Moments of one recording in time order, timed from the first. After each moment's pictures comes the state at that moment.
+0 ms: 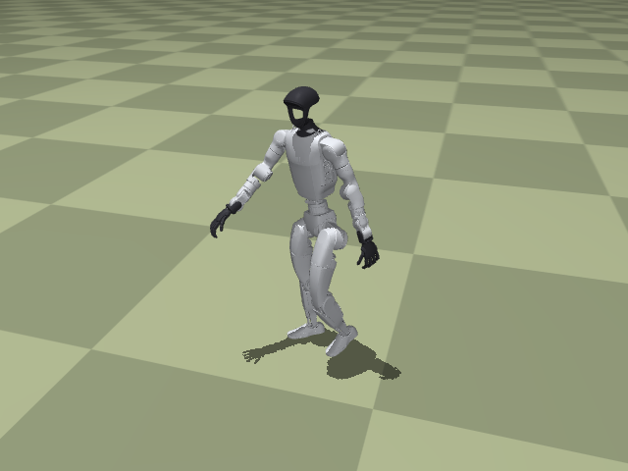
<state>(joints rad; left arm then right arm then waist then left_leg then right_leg) 0.08 0.34 -0.21 1.40 -0.02 0.07 -0.10 -0.52 -0.48 0.42 1.06 -0.51 0.05 -0.16 0.20 -0.15 0.10 -0.28 -0.10 0.25 0.77 -0.35 0.11 0.02 -0.29 -0.28 -0.02 -0.09 0.14</state>
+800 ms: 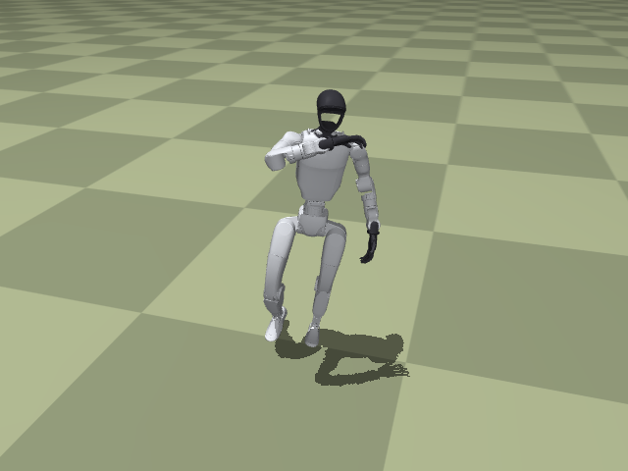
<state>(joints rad) 0.09 0.41 -0.18 0.85 -0.33 0.09 -0.23 -1.44 -0.75 0.84 -0.51 -0.41 -0.19 0.03 0.23 -0.03 0.10 0.07 -0.08 -0.01 0.09 -0.38 -0.03 -0.28 -0.13 -0.17 0.83 -0.09 0.01</state>
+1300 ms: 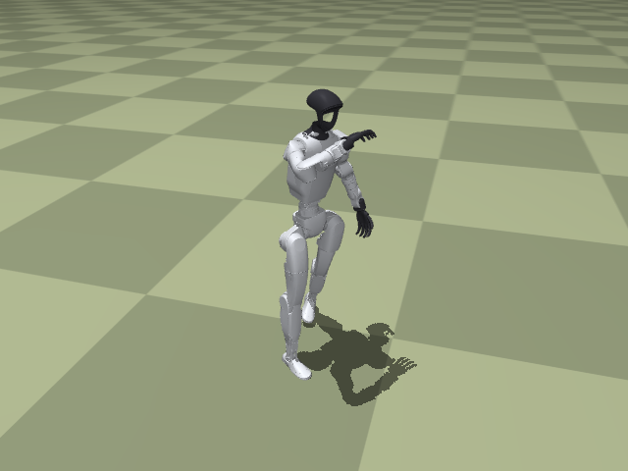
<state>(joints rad) 0.11 0.46 -0.16 1.02 -0.38 0.01 -0.13 -1.47 -0.82 0.89 -0.49 -0.41 -0.22 -0.01 0.12 -0.15 0.19 0.32 -0.24 -0.73 0.22 -0.22 -0.12 -0.06 -0.19 0.00 -0.07 0.01 0.20</state>
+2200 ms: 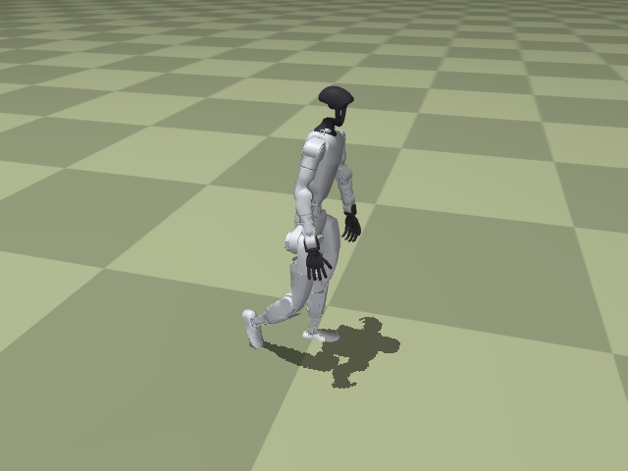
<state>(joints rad) -0.29 0.30 -0.27 1.49 0.04 0.03 -0.12 -0.02 -0.26 0.14 1.10 -0.10 0.00 0.02 0.17 -0.06 0.12 -0.01 0.03 0.35 0.00 -0.31 -0.06 -0.03 -0.10 -0.19 0.83 0.17 0.06</state>
